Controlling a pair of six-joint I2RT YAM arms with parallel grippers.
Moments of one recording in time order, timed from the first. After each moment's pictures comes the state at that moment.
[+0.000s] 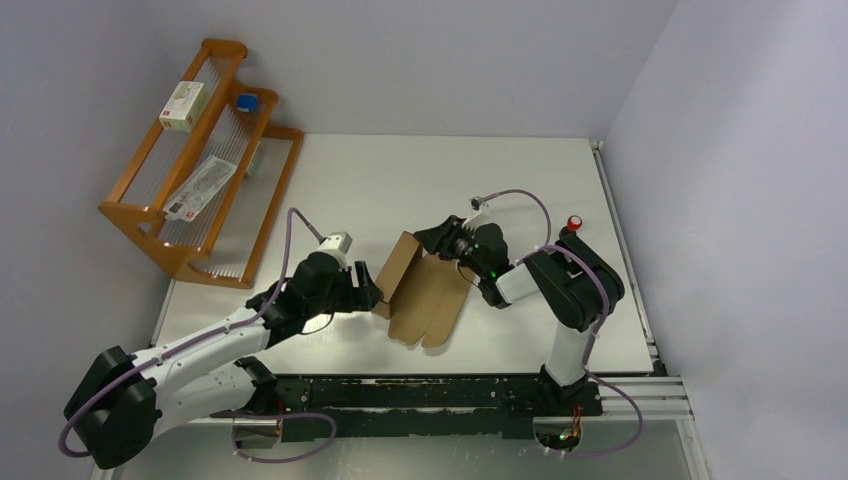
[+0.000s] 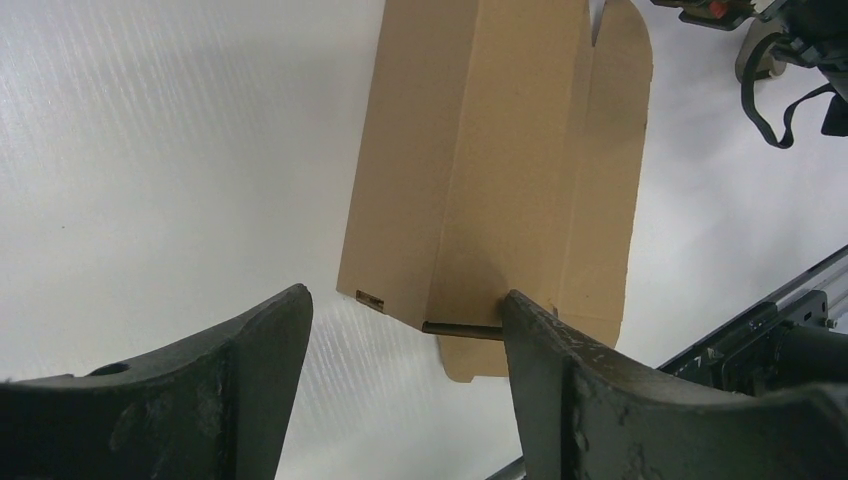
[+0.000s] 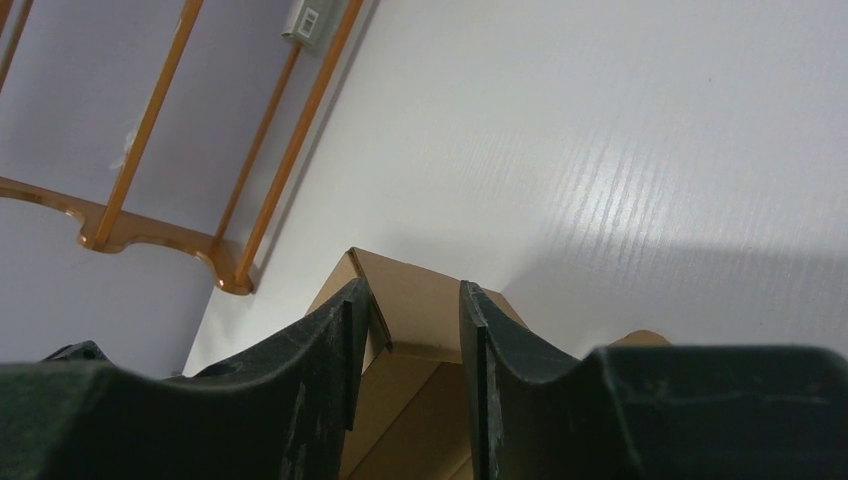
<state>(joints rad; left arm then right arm) -0.74 0.99 0.45 -0.08 -0.06 -0.68 0.53 1.83 0.56 1.12 -0.19 0.80</state>
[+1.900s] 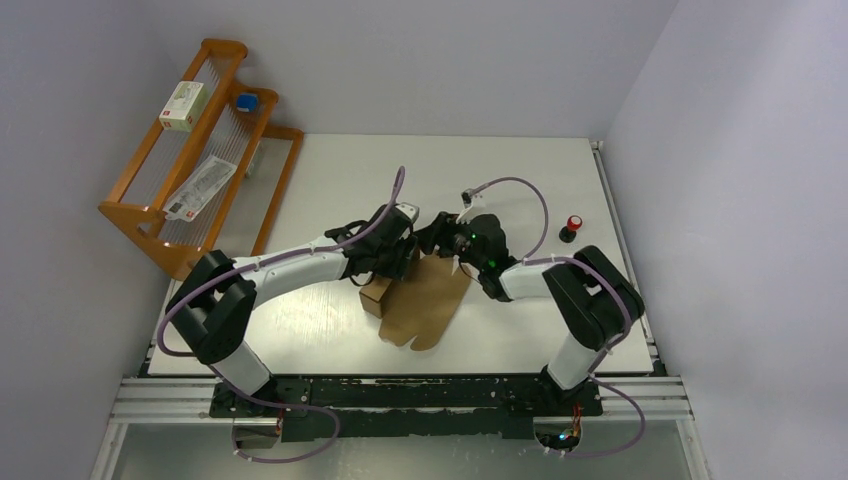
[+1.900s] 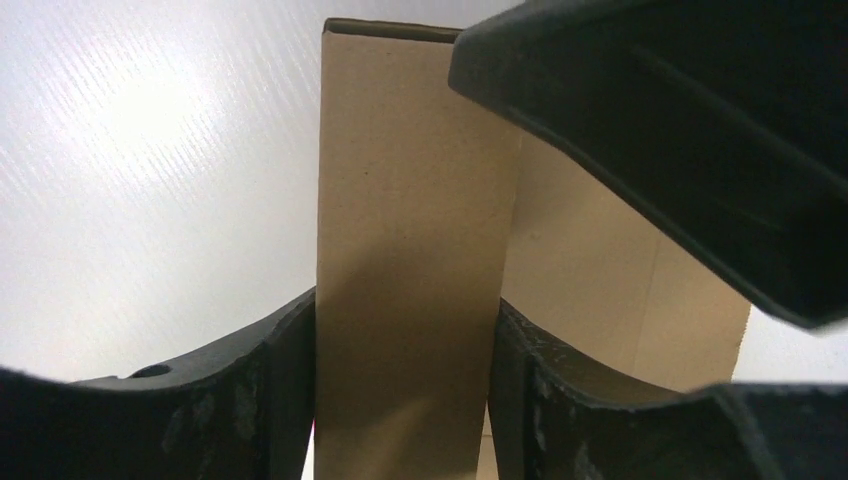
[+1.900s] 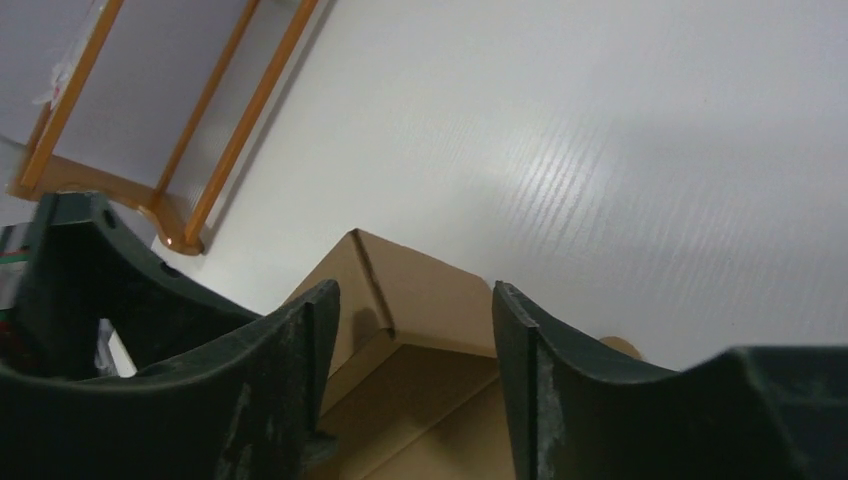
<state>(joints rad) -0.82 1.63 1.06 -0.35 -0.18 -0.33 0.55 1.71 0.61 0.88 -0.19 0.64</state>
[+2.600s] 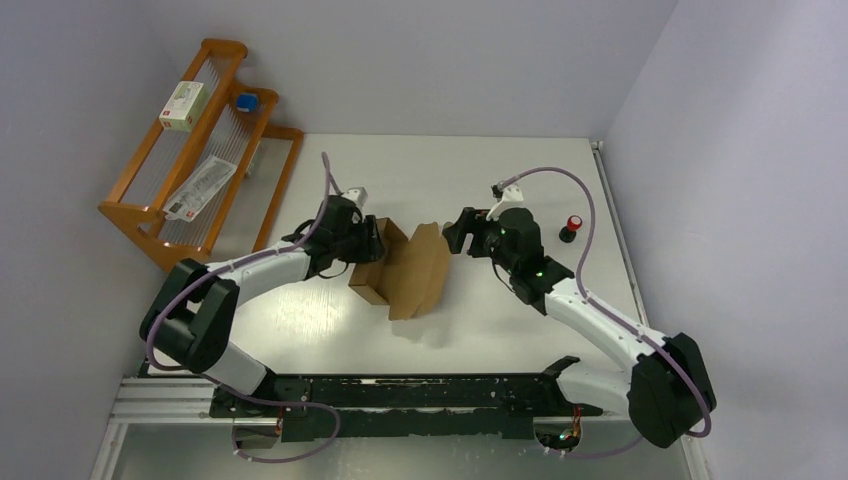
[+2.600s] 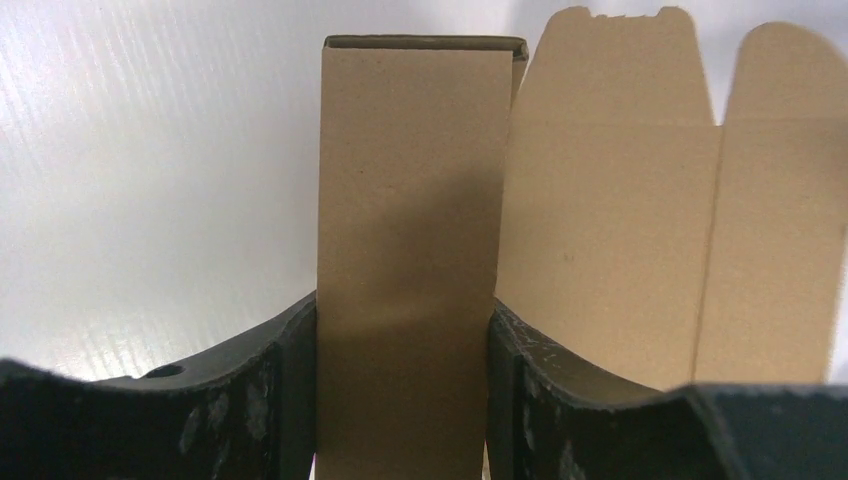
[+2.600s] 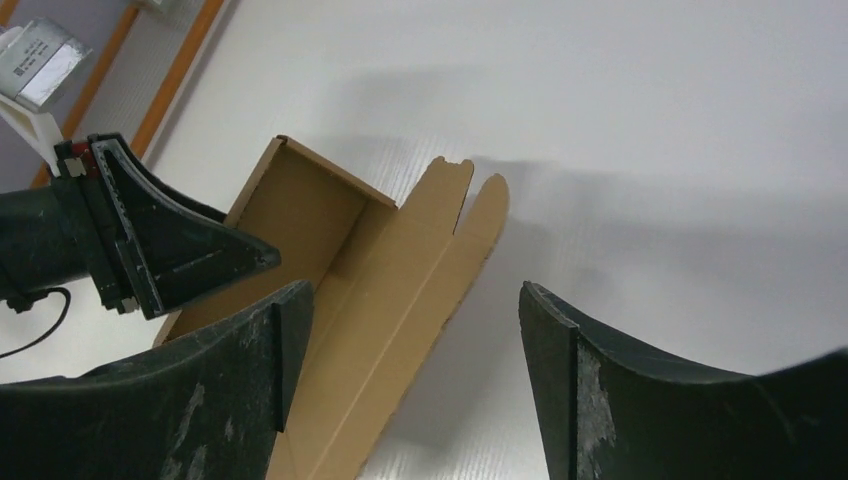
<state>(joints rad) -0.56 1.53 0.83 -0.05 0.05 -0.50 0.53 1.15 0.64 0.17 0.03 0.44</state>
